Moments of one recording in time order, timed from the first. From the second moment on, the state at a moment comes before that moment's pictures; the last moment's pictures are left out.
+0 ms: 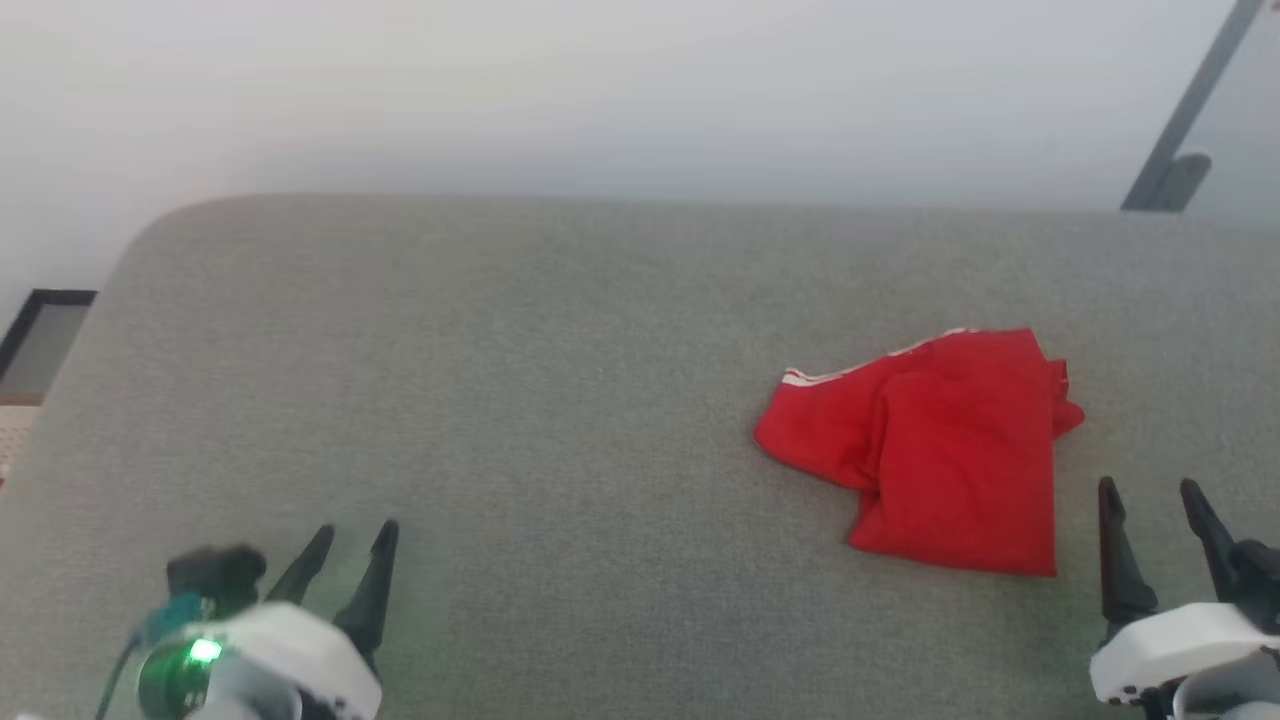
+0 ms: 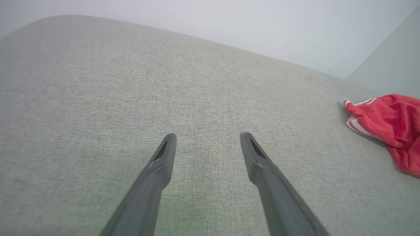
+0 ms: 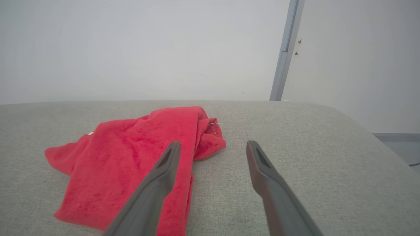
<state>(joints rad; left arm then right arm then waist) -0.25 0.41 -0.43 0.60 -0.83 -0.09 -0.26 -0.06 -0.15 -0.20 0.32 0.14 0.13 -0.26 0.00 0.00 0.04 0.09</state>
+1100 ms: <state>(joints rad) 0.11 0.17 0.07 0.17 -0.27 -0.13 -0.26 -0.04 -0.18 -0.19 0.29 0.15 0.13 -0.26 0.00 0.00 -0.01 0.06</state>
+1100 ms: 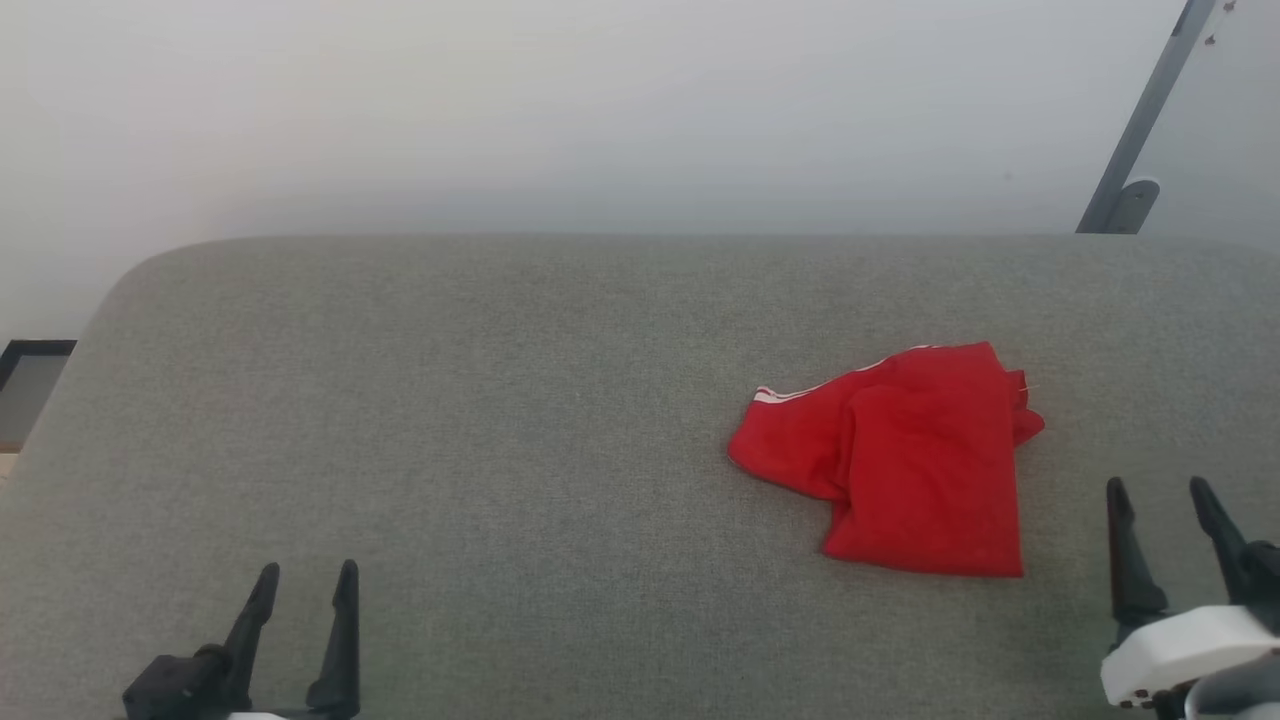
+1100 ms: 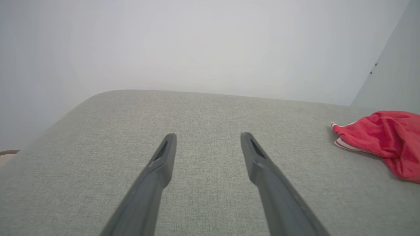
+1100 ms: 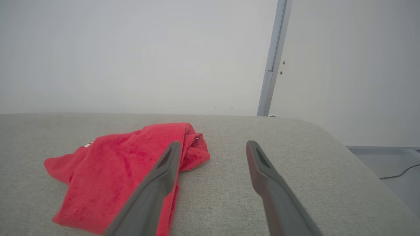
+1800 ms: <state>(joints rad) 0.00 0.10 -0.03 0.21 -0.30 -0.13 -0.26 -0.47 -0.59 0.23 0.38 0.47 0.13 0.49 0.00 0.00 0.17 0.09</state>
